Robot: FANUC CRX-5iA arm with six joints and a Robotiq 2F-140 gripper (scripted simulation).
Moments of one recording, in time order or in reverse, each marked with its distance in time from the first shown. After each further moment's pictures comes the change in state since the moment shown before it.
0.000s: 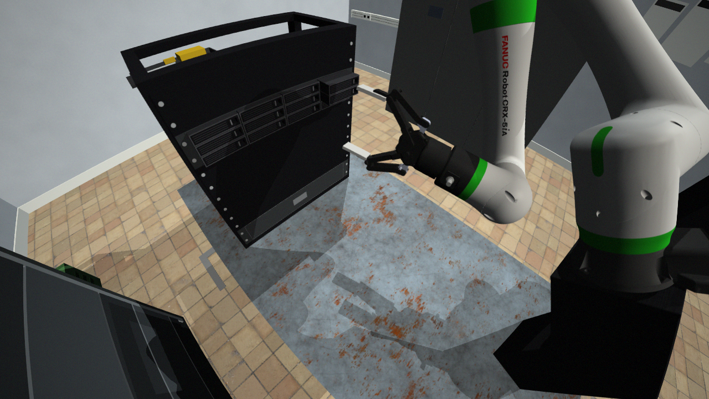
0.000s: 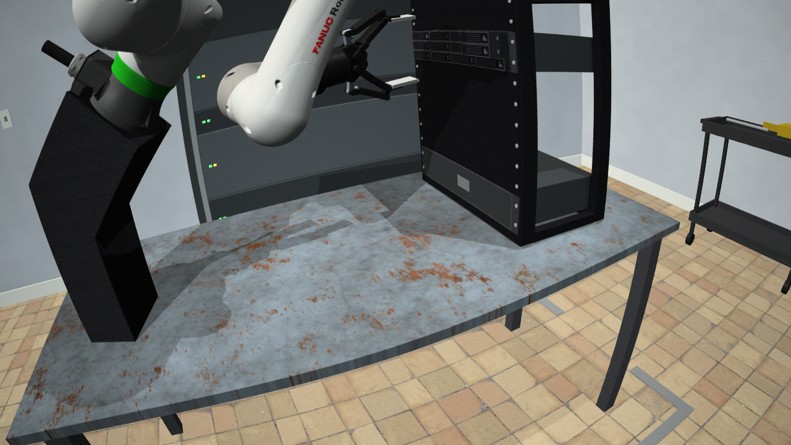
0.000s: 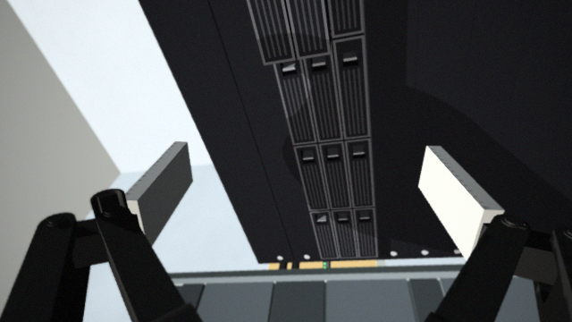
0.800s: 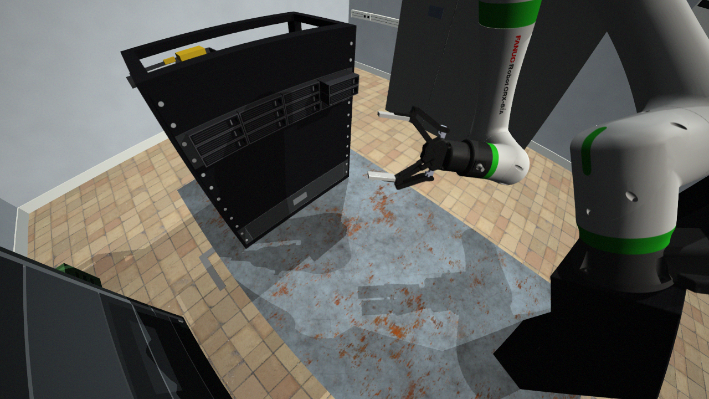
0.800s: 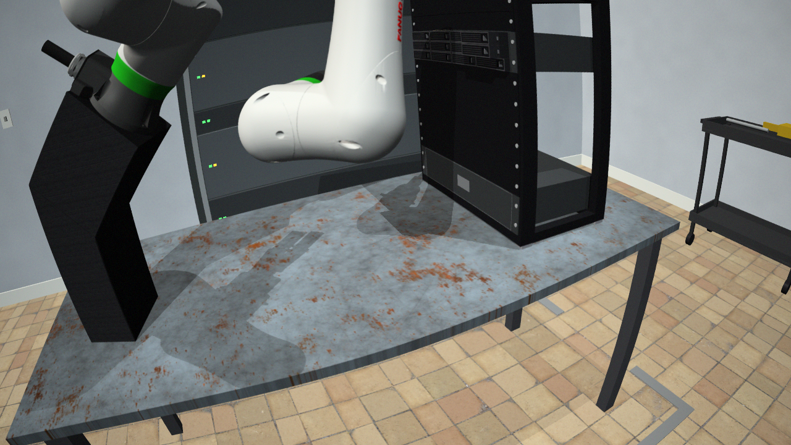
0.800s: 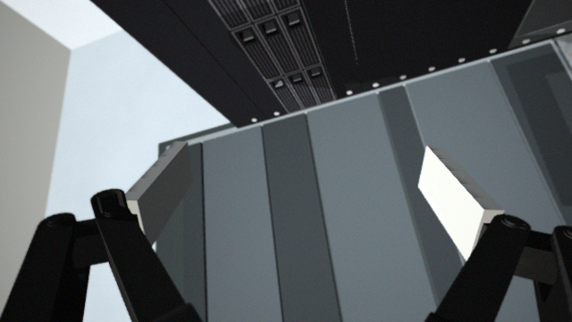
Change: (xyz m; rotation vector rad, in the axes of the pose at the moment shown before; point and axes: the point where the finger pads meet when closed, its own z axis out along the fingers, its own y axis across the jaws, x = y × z) arm -0.003 0.036 -0.069 -0.156 -0.523 0.187
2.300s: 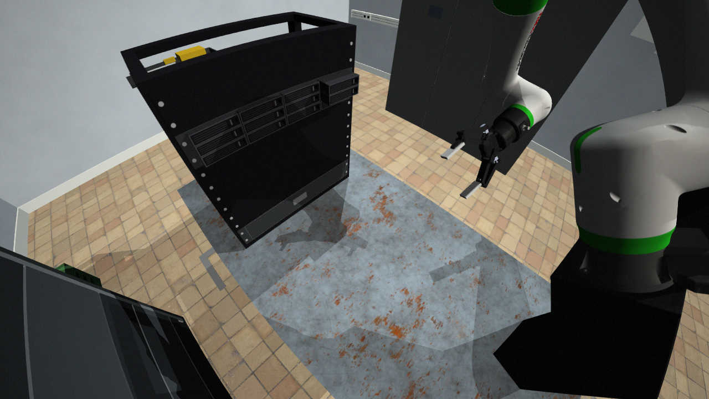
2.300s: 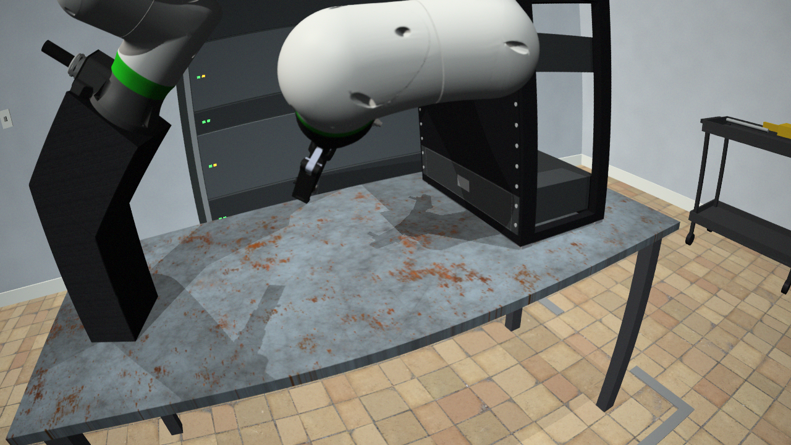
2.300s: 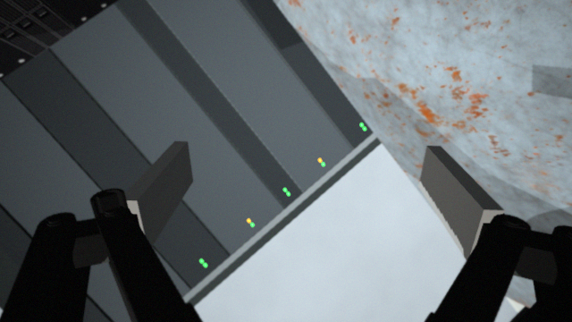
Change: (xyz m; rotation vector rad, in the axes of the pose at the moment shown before) arm 0.036 0.069 -0.245 -0.719 -0.306 0.162
